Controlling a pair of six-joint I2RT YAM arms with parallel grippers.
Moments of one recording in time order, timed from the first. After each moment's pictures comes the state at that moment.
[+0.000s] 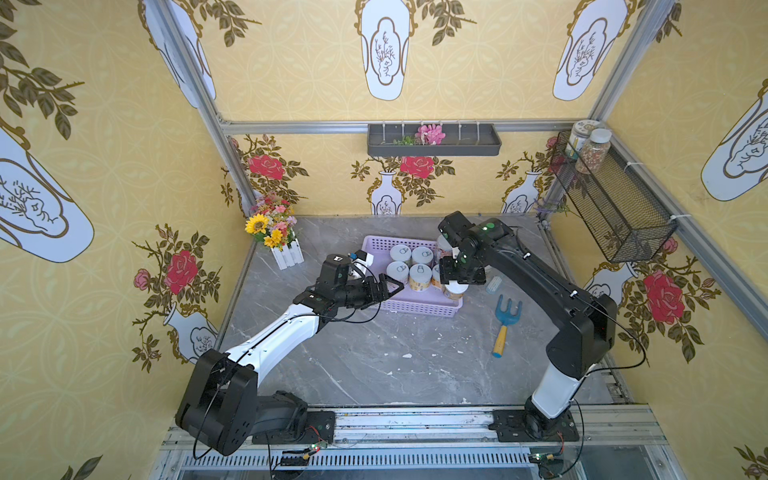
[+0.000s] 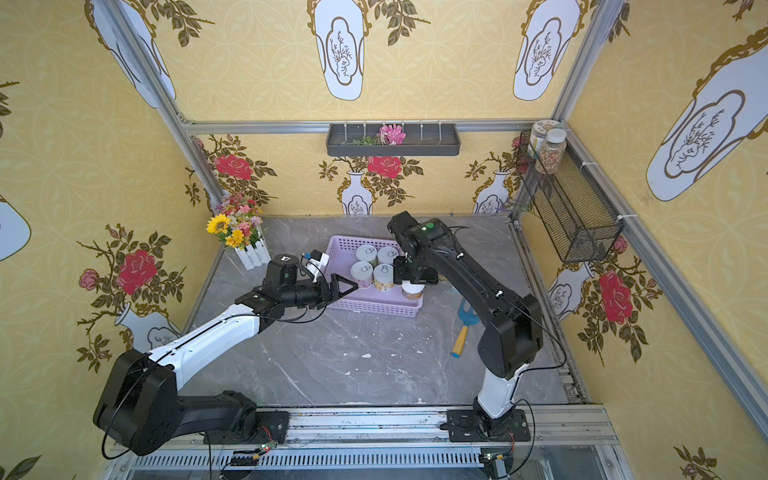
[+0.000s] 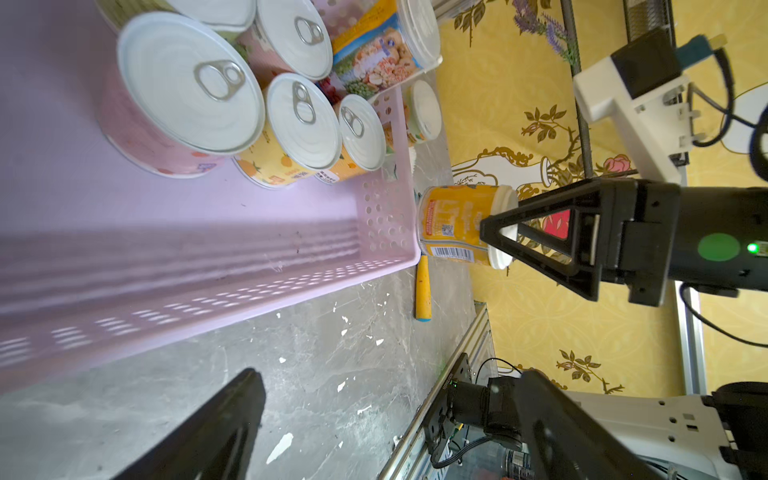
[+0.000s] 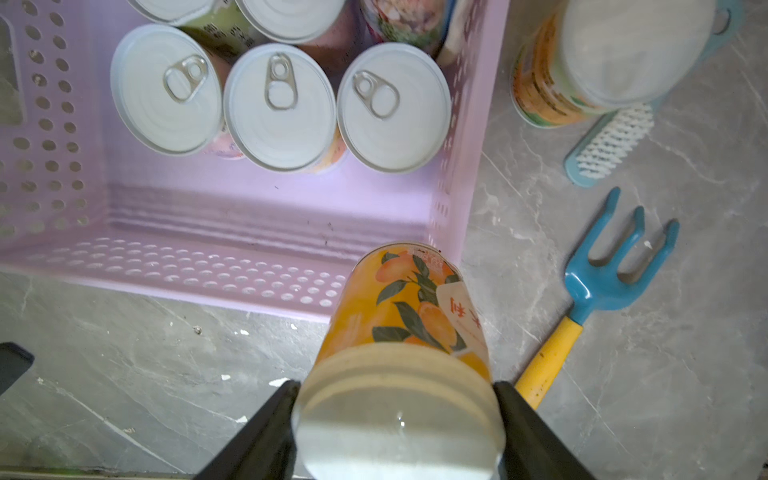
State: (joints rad) left arm -0.42 1.32 0.80 -0.08 0.66 -0.75; right arm 0.54 1.80 1.77 -1.31 0.07 0.51
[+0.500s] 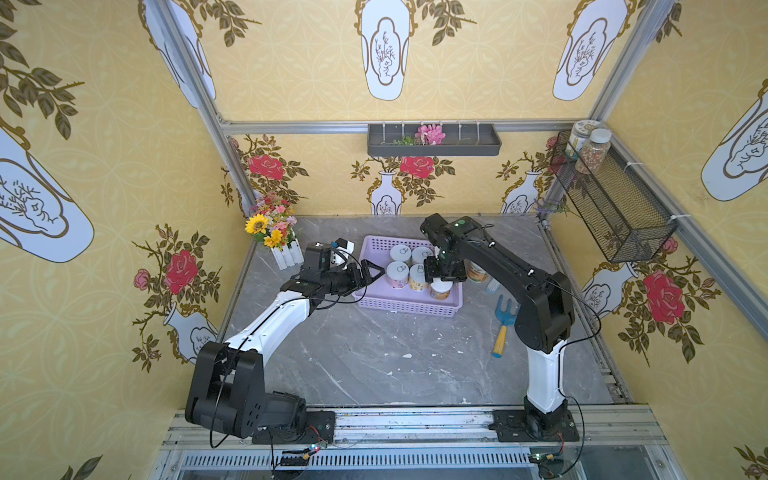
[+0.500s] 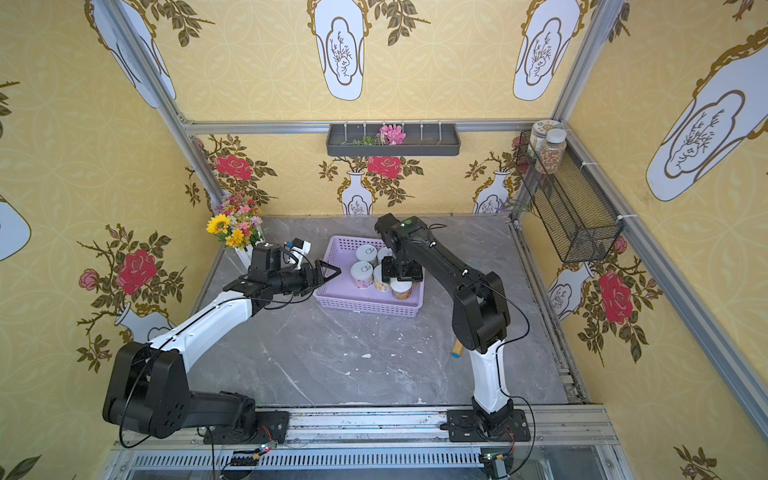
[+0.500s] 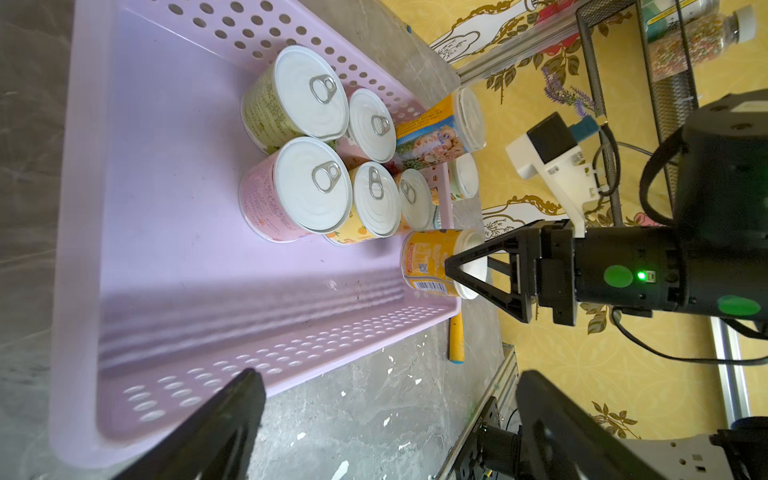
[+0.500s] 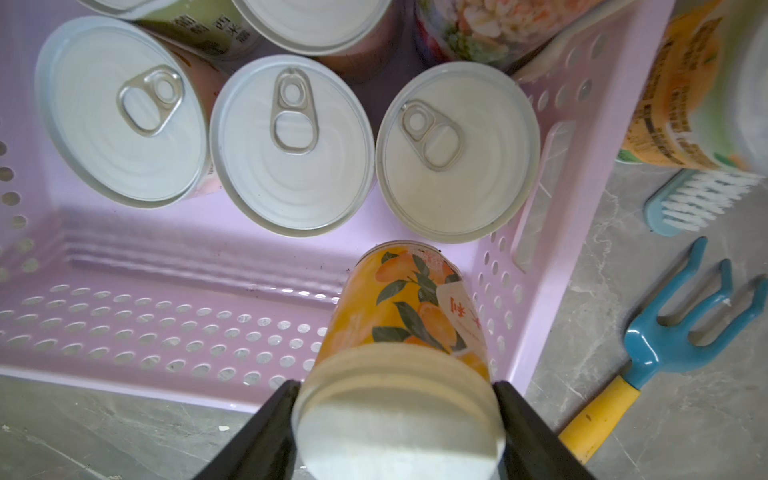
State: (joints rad) left arm -0.26 1.39 0.89 -0.18 0.68 -0.63; right arm 0.53 2.03 1.88 -1.29 0.03 0.50
